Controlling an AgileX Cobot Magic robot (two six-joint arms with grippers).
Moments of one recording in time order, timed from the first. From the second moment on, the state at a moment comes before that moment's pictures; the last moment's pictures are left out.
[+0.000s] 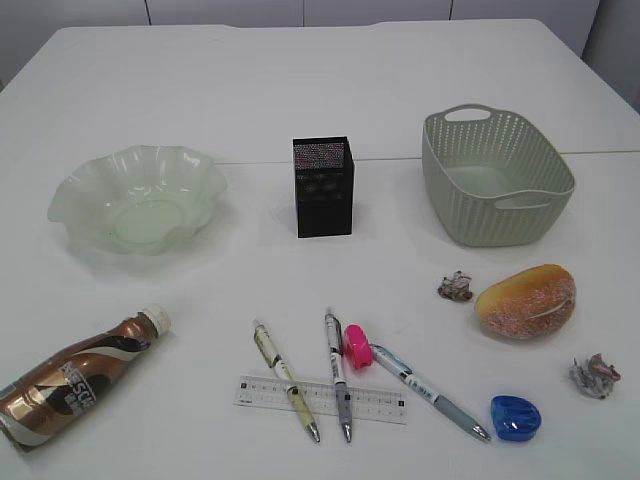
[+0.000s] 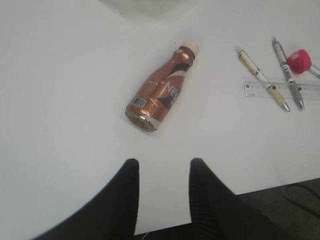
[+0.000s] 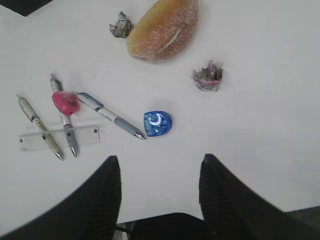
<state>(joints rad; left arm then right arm) -0.05 0.53 -0.85 -0.15 1.27 -0.04 -0.03 0.86 -0.87 0.19 1.18 0.27</state>
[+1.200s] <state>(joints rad) -0.07 0.64 -0.93 -0.25 1.27 -0.02 -0.03 1.26 -0.93 0.40 0.85 0.50</state>
